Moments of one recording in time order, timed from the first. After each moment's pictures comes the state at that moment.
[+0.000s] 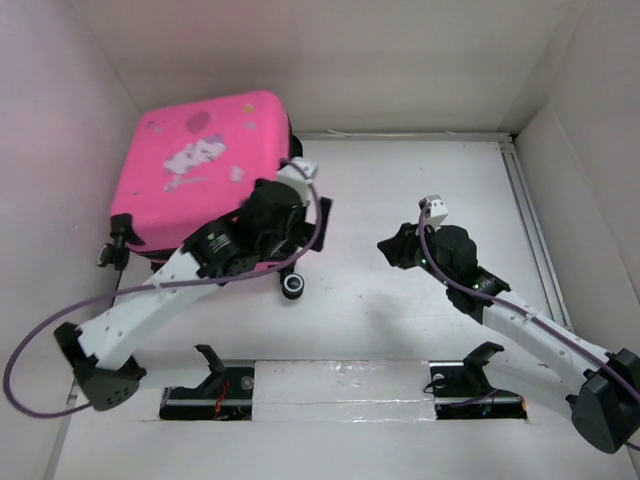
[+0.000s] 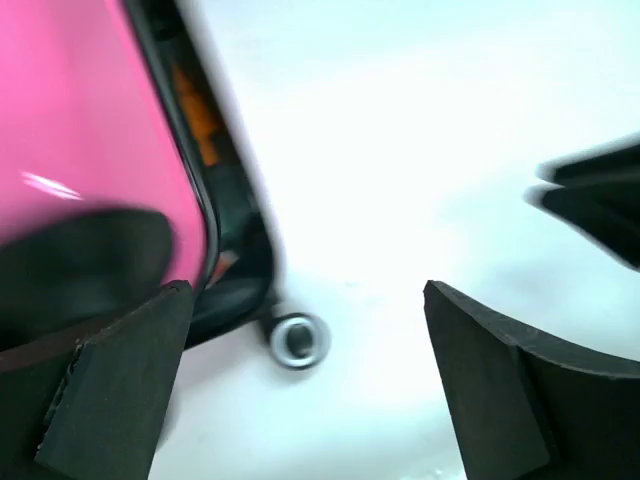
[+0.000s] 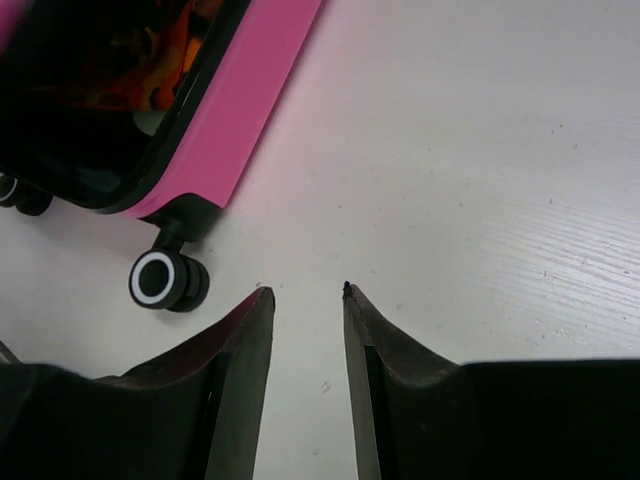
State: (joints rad) left arm -0.88 1.12 1.30 -0.76 -0.45 -0.31; right arm 0.58 0.95 0.57 0.10 -0.04 0.43
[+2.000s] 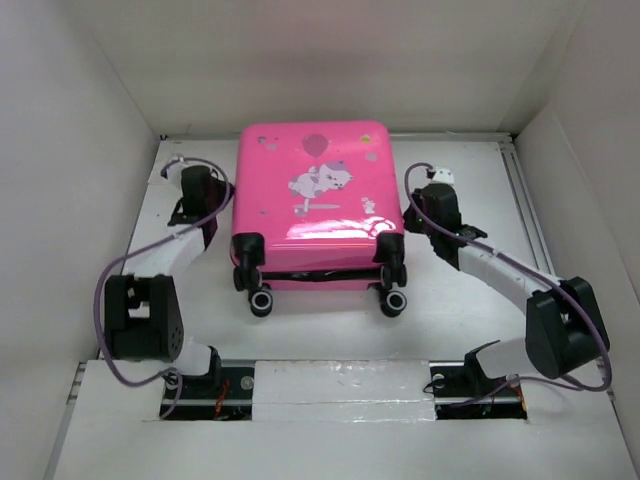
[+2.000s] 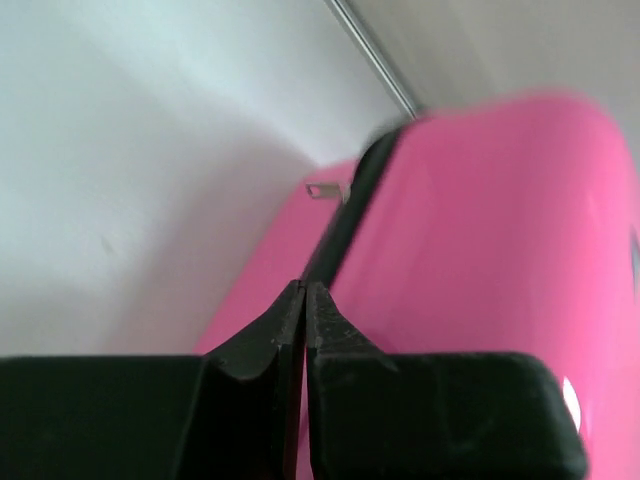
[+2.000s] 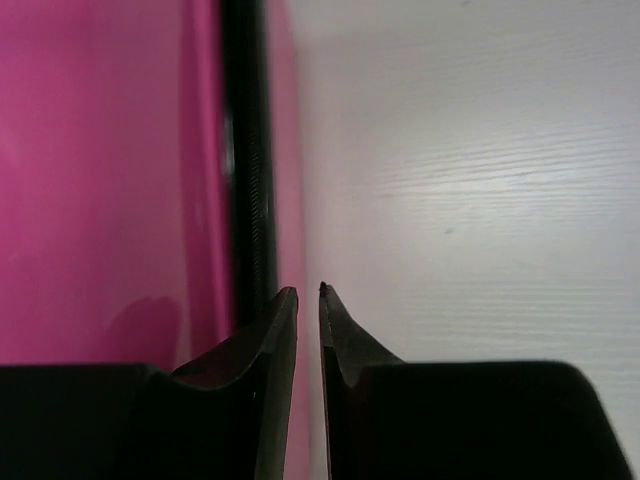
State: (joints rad) left arm -0.02 1.50 0.96 0.08 -0.12 -0.90; right arm 0.41 1.38 0.84 0.05 0.18 0.43
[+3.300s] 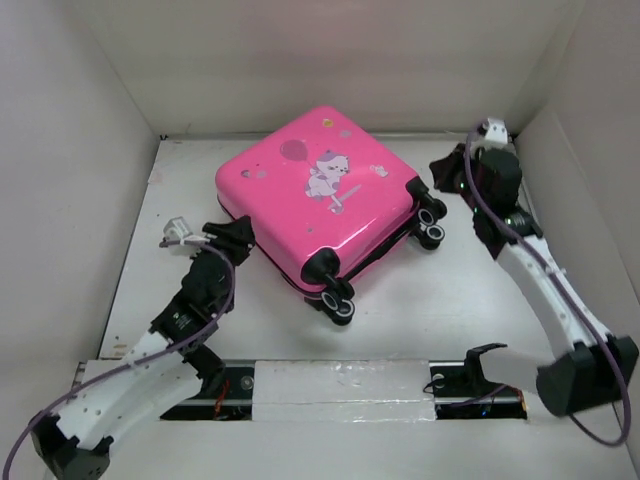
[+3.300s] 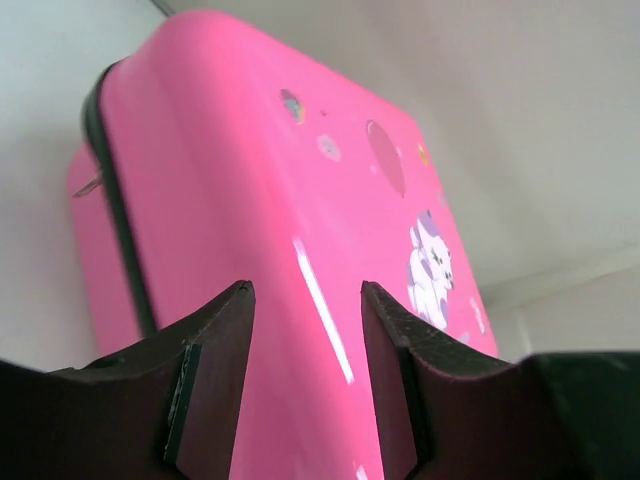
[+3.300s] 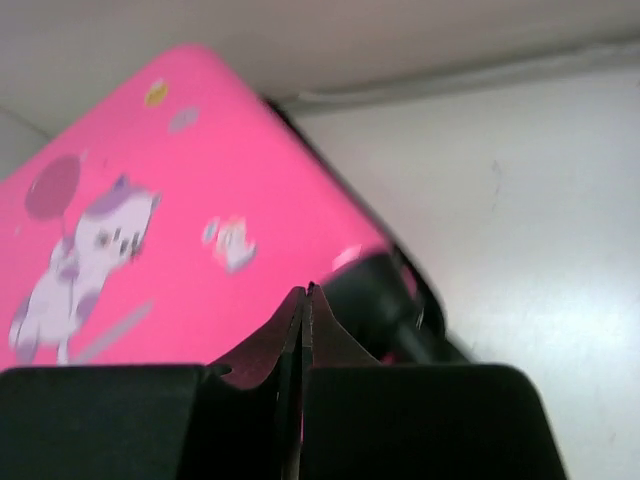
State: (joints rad) left arm -0.71 0.54 0.52 -0.09 -0.78 -0.98; right arm 0.21 1.24 1.17 -0.13 -0.03 0.36
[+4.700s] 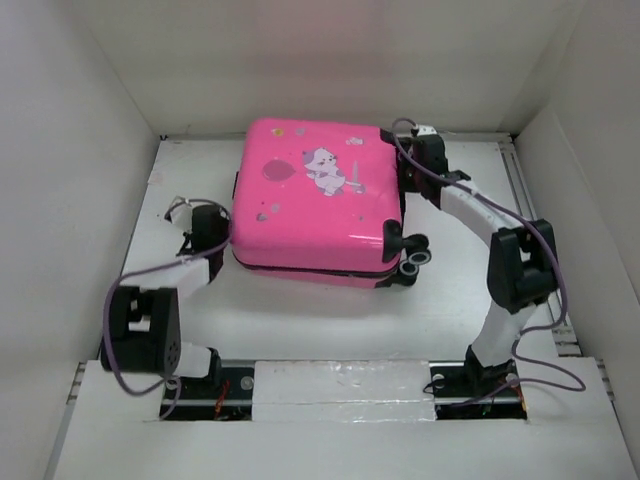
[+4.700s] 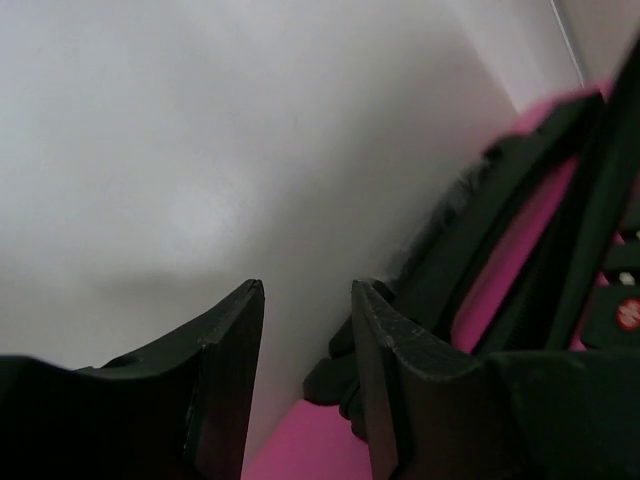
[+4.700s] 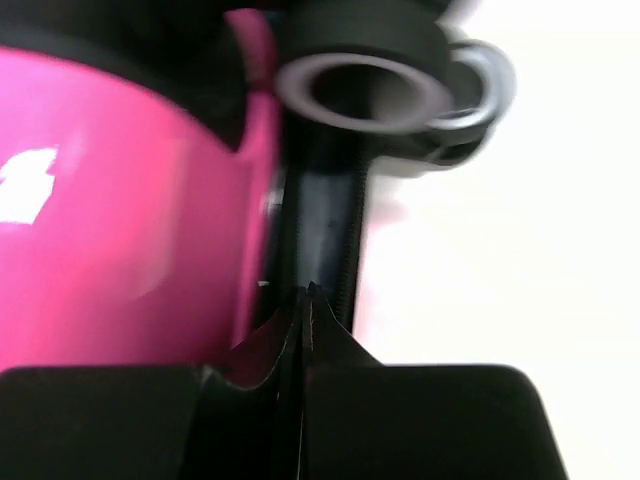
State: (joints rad) left arm -0.07 1.42 0.63 0.20 -0.27 -0.95; right arm 0.30 1.78 1.35 -0.19 0.05 0.32
